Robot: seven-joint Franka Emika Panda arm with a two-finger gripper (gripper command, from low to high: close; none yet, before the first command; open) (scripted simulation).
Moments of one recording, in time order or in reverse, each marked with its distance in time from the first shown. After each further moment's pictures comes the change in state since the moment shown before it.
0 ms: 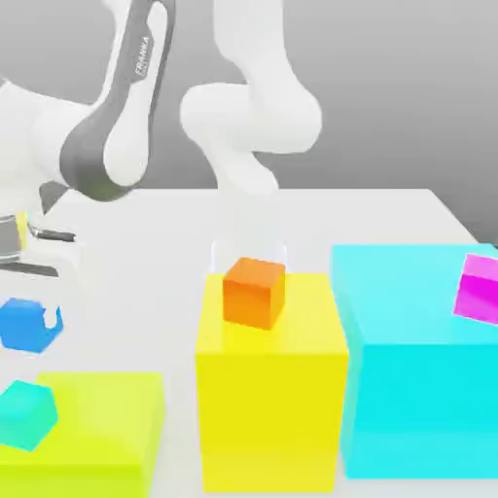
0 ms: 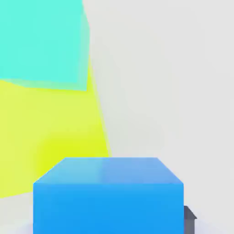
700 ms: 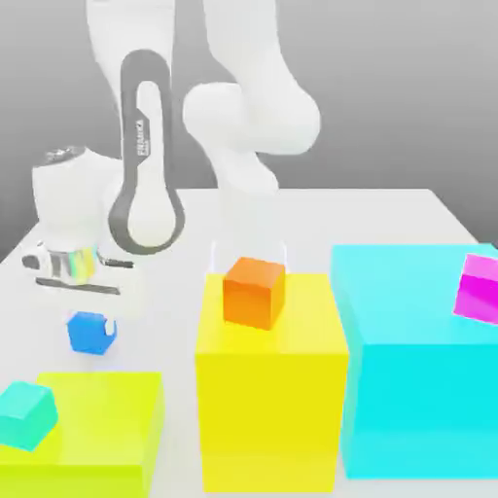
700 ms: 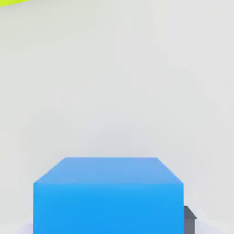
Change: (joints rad) arm -0.121 0.054 -0.077 -0.457 0.221 0.514 -0.400
